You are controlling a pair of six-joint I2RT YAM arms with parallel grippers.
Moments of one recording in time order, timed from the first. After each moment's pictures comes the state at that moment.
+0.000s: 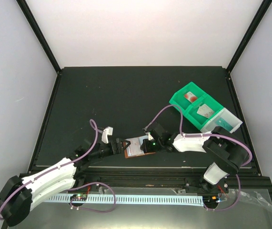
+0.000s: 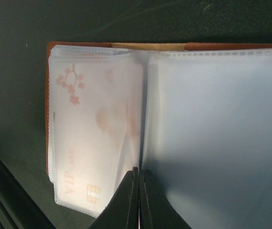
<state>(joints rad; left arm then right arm) -0.68 0.76 0.15 0.11 0.32 -0.98 0.90 1.60 0.64 0.01 -0.28 0.74</state>
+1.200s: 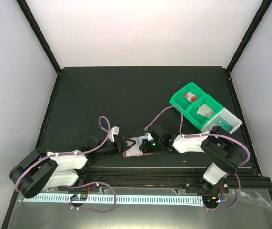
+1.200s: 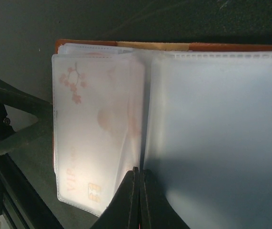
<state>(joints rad) -0.68 1.18 0.14 0.55 0.41 -1.06 0.91 1.62 0.61 0.11 -0.31 0.78</state>
